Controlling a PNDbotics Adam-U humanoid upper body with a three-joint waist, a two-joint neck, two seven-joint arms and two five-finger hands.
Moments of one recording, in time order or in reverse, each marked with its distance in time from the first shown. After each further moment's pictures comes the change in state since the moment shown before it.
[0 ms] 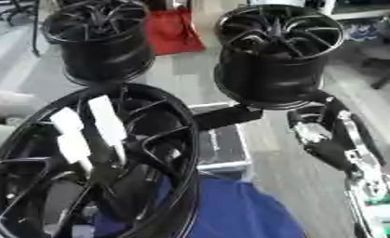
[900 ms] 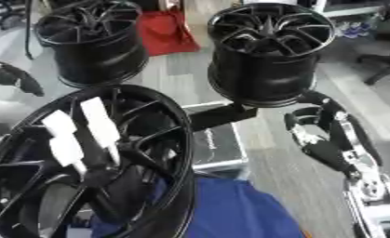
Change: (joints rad) left arm -0.133 -0.134 -0.259 0.137 -0.203 -0.075 0.075; right arm -0.001 -0.007 0.007 0.006 0.000 -0.003 0.013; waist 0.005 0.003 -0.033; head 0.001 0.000
